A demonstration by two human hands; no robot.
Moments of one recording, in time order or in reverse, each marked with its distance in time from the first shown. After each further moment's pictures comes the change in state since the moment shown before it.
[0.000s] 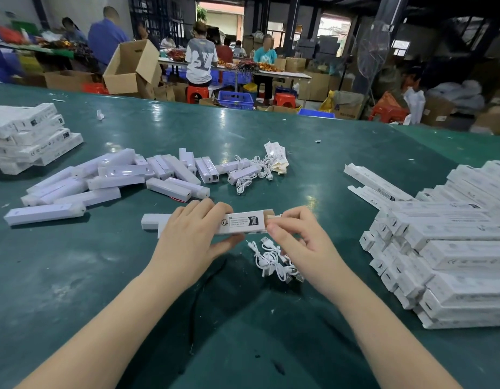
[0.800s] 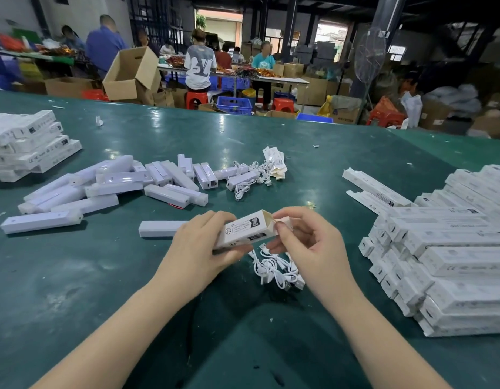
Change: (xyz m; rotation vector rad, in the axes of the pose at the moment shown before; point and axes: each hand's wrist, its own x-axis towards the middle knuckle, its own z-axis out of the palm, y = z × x) left_hand -0.002 0.001 0.011 -0.324 -0.080 -0.086; right_hand -0.001 0.004 0.000 0.119 0.210 -0.149
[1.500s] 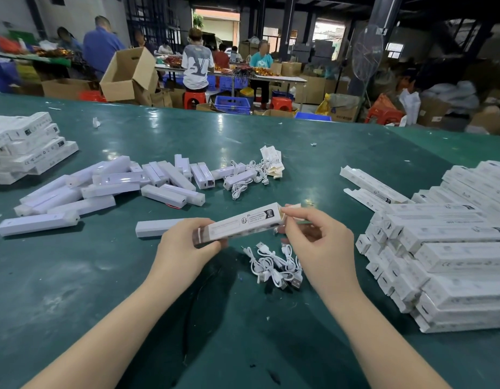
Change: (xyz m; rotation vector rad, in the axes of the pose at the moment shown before) left_hand -0.002 -0.008 0.000 -0.325 0.060 -0.400; right_hand 0.004 0.006 -0.005 -0.131 0.235 -0.006
